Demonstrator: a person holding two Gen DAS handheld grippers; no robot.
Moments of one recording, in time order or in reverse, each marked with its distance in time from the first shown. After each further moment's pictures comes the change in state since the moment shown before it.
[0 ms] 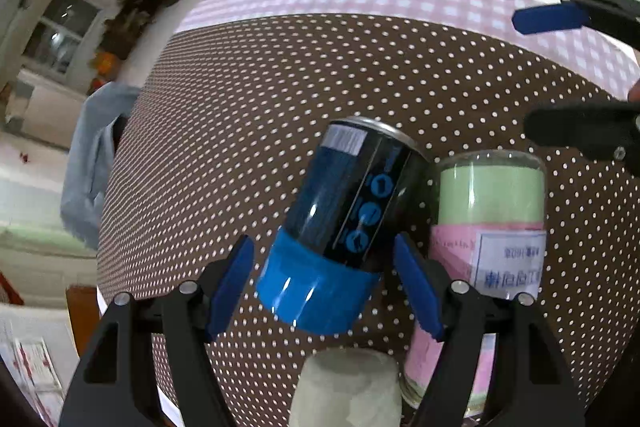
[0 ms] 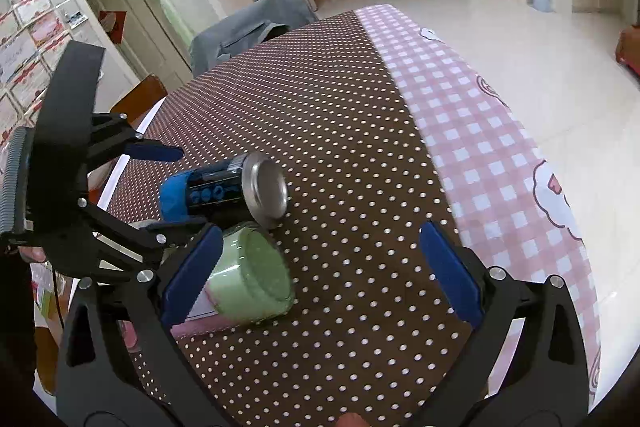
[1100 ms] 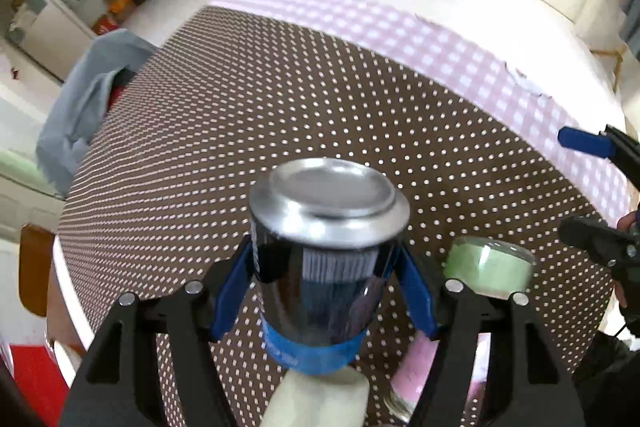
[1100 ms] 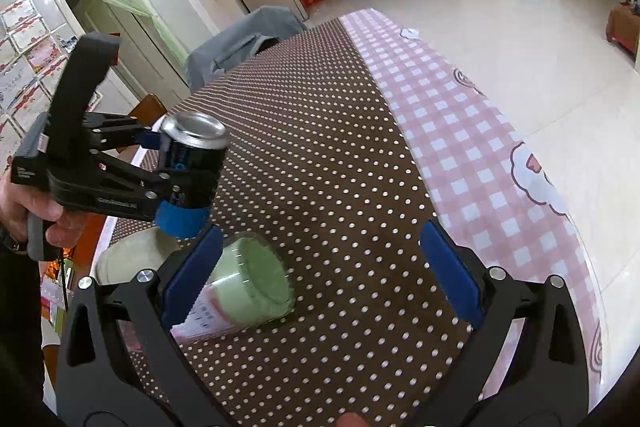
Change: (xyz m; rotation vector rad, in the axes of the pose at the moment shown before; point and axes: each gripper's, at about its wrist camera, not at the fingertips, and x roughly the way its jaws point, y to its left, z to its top) left arm -0.046 0.058 -0.009 -0.311 -0.041 -0.119; right arm -0.029 -0.007 -0.010 0.052 -0.052 0.016
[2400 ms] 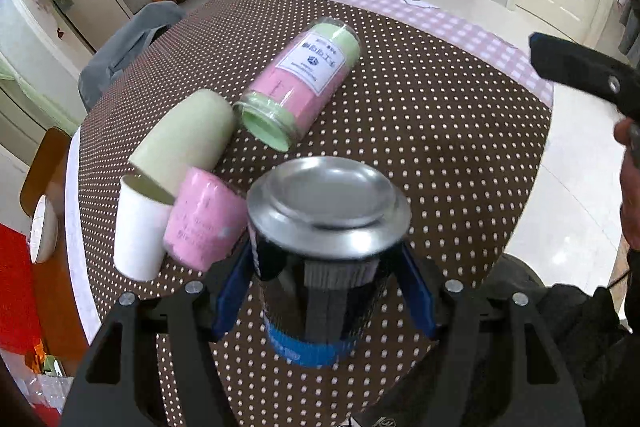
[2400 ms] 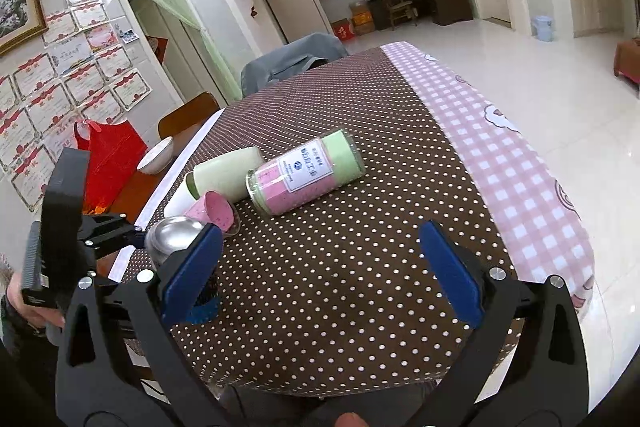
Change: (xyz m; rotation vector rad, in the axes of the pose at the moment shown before) left arm -0.064 -0.156 -0.206 -0.132 -0.087 0.056; right arm -0.128 0.040 -0.126 -0.084 -0.124 0.061
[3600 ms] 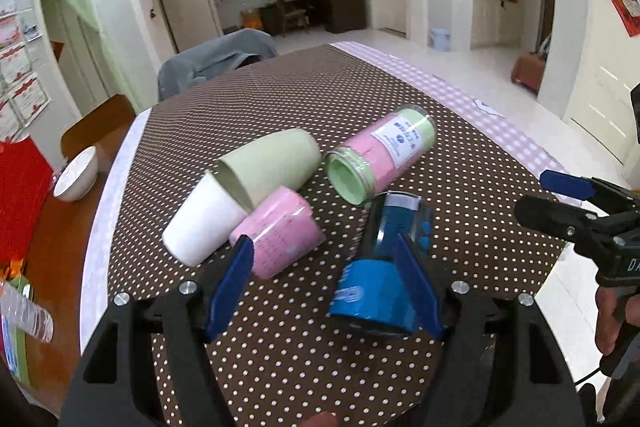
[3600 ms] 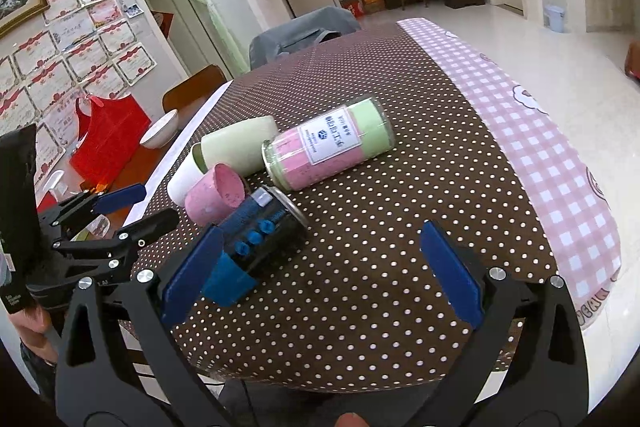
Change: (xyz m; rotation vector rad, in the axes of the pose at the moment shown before) left arm -0.047 0.027 -0.033 -0.324 -0.282 0.155; right arm 0.028 0.033 -0.008 -0.044 0.087 0.023
